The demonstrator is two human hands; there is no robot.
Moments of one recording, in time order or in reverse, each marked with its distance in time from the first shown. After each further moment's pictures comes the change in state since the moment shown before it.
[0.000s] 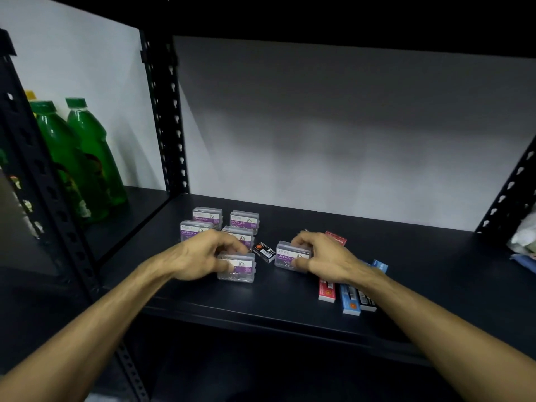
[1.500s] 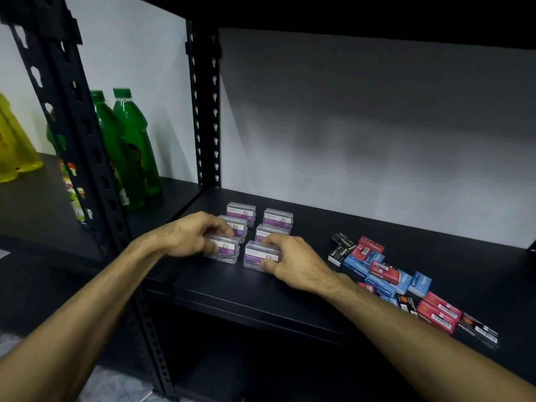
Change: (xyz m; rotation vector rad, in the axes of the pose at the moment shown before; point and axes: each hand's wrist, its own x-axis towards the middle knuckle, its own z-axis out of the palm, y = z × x) left_hand -0.025 -0.064 -0.056 -0.004 0.024 -0.148; right_hand 0.039 -0.093 0.067 -0.028 0.049 -0.195
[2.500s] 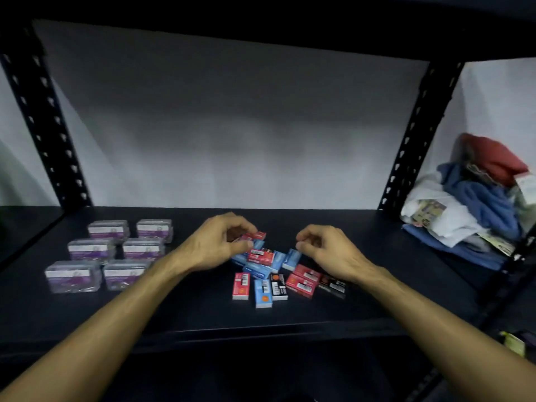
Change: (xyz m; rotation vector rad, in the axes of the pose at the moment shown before) left_hand 0.107 0.195 0.140 -0.040 0.093 0.403; right_hand -0.169 0.161 -0.145 0.055 0.277 0.379
